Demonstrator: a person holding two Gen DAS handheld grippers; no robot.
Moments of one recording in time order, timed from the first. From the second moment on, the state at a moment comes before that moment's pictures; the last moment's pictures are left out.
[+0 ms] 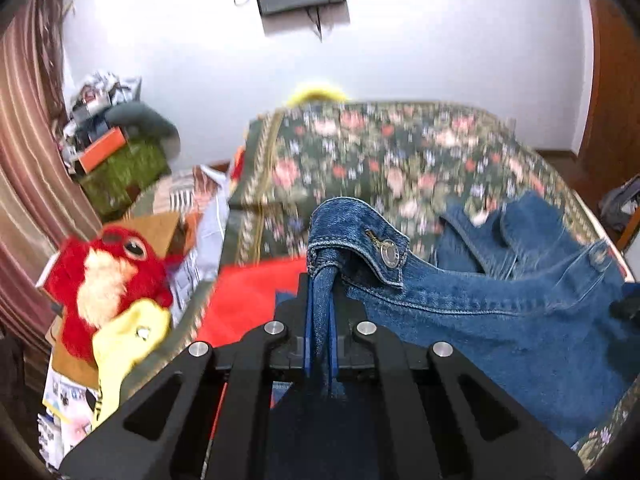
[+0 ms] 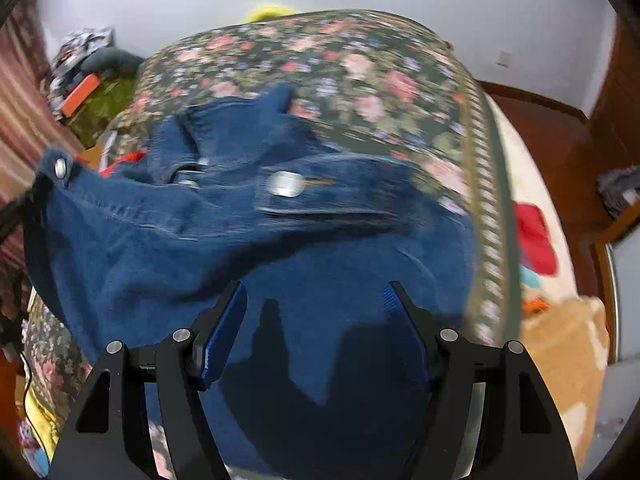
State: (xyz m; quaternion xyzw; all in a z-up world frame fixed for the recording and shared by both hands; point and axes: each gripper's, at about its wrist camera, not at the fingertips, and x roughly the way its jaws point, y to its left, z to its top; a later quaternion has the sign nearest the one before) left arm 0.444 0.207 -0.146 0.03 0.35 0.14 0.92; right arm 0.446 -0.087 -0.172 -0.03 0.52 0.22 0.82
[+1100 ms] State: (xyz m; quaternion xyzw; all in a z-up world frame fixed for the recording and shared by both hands) left arm 0.362 0.230 -0.255 -0.03 0.48 0.12 0.87; right arm 0.382 -0.116 -0.192 -0.13 0.53 0.15 0.83
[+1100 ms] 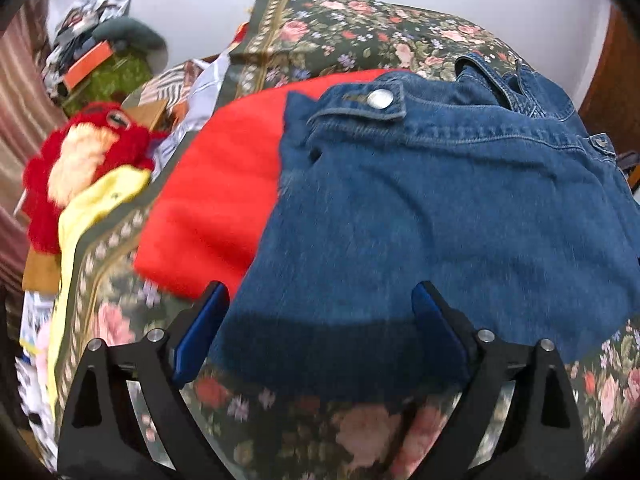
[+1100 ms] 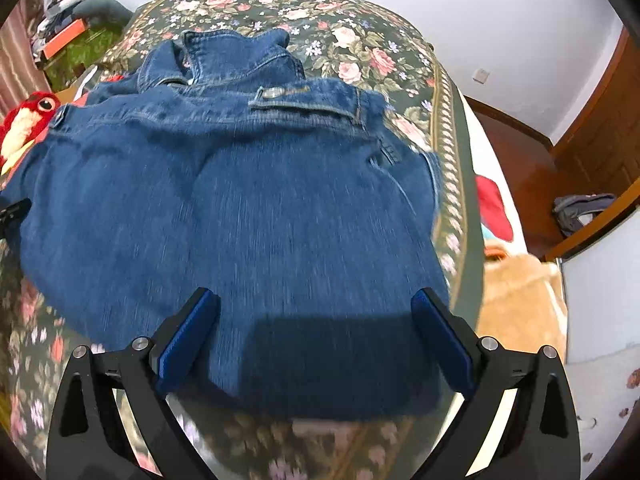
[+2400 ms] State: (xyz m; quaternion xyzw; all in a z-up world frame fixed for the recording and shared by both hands) left arm 0.331 0.263 -0.289 -0.40 0.45 0.05 0.79; right arm 0.350 -0.029 -0.203 -0.15 0.53 0.23 0.80
